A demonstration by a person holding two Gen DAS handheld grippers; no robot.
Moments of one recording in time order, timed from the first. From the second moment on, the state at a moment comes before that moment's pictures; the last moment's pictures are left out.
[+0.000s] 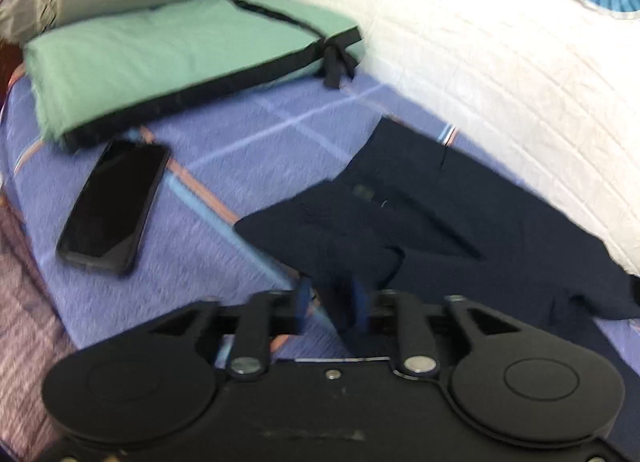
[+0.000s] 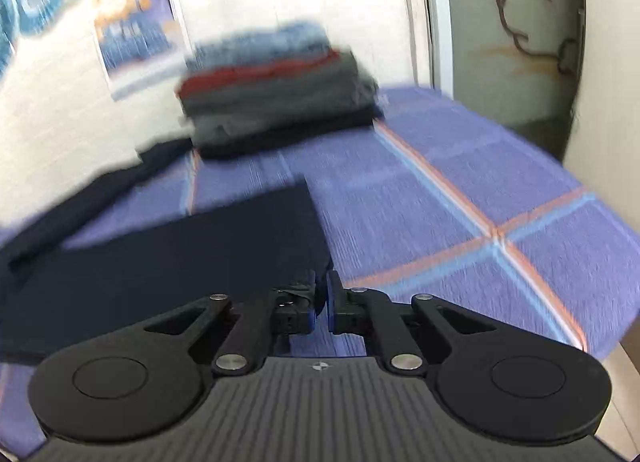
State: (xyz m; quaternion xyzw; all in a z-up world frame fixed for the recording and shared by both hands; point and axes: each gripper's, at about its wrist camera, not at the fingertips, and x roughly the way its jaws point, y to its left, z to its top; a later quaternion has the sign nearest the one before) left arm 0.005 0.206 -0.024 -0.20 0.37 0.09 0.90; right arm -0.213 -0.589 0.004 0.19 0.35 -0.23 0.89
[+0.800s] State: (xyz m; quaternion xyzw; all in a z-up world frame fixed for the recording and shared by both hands) left arm 0.031 0.226 -0.077 -0.26 0.37 0.10 0.89; right arm -0.207 -0.587 -0.030 0.23 0.37 -0.25 0.87
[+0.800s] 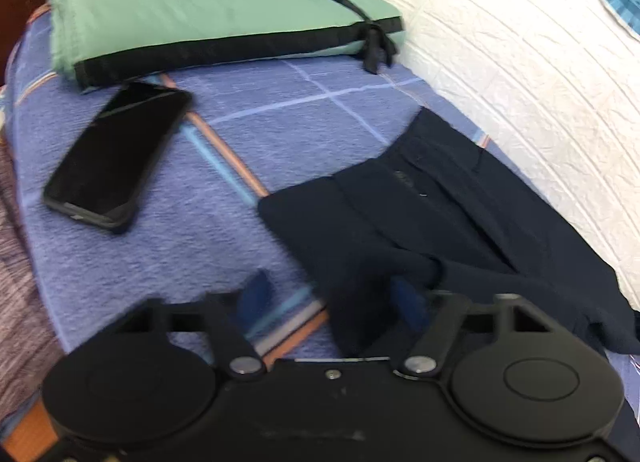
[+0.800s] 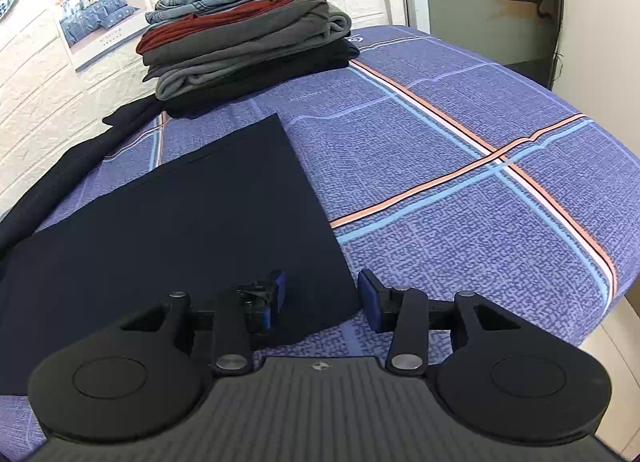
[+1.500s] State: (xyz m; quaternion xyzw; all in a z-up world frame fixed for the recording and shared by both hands) left arm -0.001 0.244 -0.051 -0.27 0.37 0.12 0.88; right arm -0.248 -0.595 -0.021 0.21 0.42 -0.29 0.83
